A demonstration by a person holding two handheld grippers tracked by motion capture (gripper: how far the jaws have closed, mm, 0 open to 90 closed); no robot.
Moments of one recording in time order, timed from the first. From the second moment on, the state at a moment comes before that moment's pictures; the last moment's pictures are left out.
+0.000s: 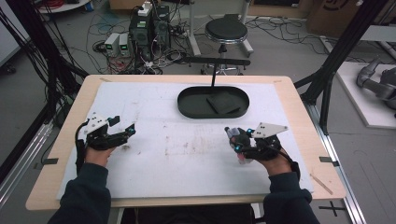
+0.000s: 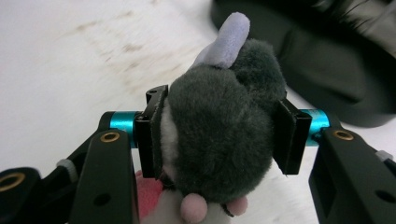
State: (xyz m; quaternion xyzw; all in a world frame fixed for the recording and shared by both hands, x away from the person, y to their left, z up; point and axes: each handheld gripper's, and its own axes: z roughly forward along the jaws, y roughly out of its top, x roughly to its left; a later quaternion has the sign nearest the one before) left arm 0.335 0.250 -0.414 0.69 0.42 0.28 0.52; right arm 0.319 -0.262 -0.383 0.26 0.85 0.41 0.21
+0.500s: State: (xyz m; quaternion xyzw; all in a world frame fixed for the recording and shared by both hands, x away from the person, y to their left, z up) left arm 0.335 0.252 -0.414 0.69 0.42 0.28 0.52; right arm 0.310 -0.261 -0.375 0.20 0.82 0.43 0.32
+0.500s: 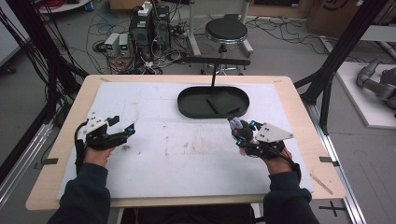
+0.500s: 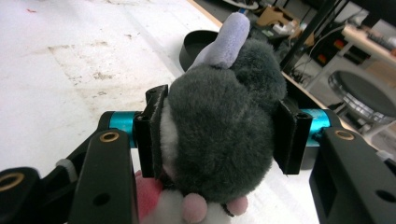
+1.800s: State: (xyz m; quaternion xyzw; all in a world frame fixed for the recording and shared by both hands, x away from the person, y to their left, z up) left arm 0.336 0.254 -0.415 0.69 0.43 0.28 0.52; right arm 0.456 -0.281 -0.317 0.23 0.80 0.43 0.34
